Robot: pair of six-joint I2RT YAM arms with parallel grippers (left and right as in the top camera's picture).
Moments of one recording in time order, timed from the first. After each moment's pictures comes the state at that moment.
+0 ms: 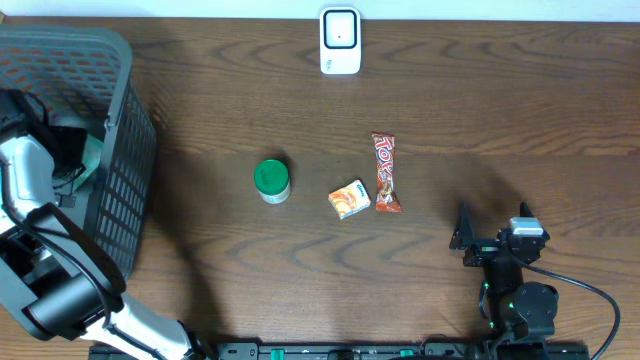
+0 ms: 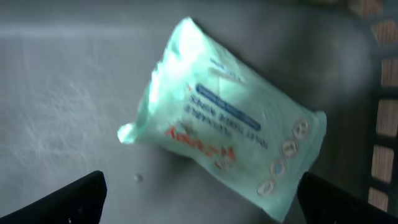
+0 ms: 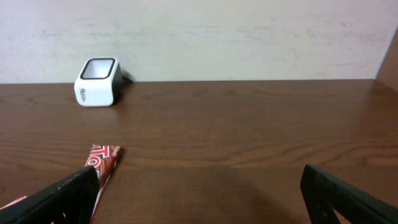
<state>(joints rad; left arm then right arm) 0.60 1.88 1.41 -0.74 -0.08 -0.88 0.07 0.02 0.01 -0.06 0.07 0.05</state>
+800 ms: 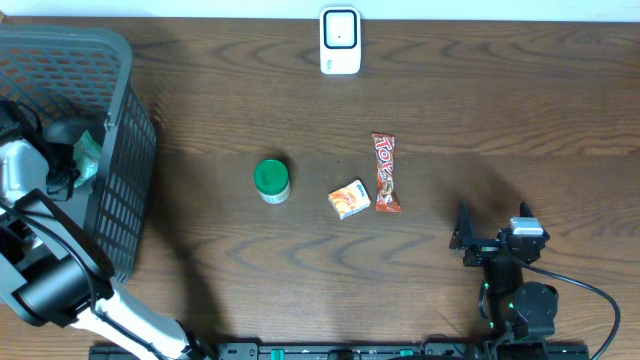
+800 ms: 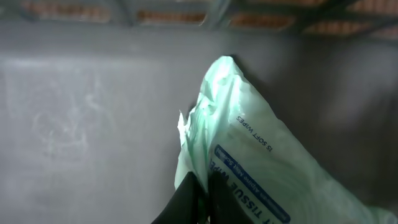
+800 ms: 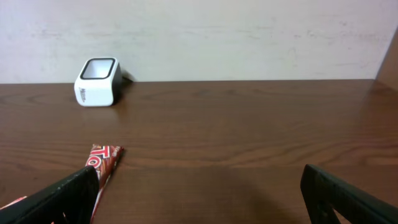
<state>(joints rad) 0.65 1.97 1.41 -0.68 -0.09 -0.89 0.07 0.02 0.01 -0.06 0.07 0.05</state>
